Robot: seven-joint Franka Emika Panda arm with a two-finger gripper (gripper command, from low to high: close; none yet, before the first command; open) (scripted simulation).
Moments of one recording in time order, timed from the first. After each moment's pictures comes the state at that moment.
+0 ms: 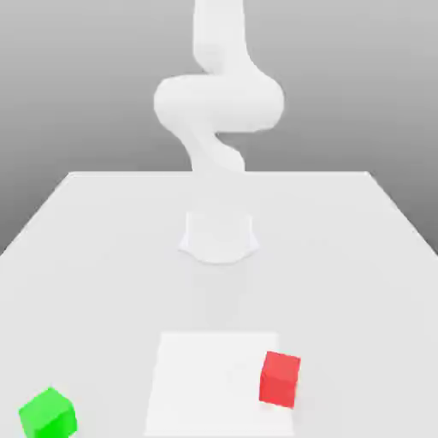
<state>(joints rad) 0.06 -0.71 -0.03 -2.33 0.01 2.34 0.69</state>
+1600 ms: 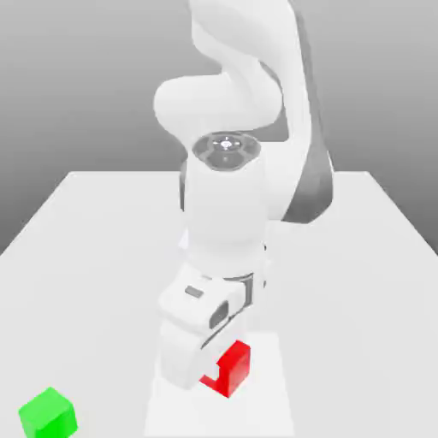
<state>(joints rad) 0.17 0.20 -0.30 -2.45 0.12 2.62 -0.14</state>
